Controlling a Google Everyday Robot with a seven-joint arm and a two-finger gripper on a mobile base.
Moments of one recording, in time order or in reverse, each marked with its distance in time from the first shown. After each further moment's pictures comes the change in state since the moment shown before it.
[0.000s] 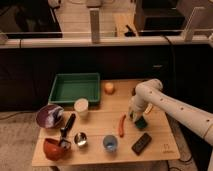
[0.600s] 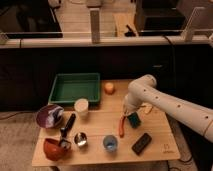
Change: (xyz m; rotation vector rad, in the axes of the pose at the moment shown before) arm -0.037 -0.015 -0.025 0.008 0.036 -0.121
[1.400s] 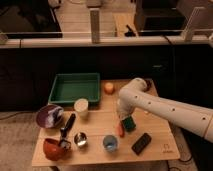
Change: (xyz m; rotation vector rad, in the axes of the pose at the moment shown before) arm -0.060 -0.003 -0.007 -0.005 0.044 -0.074
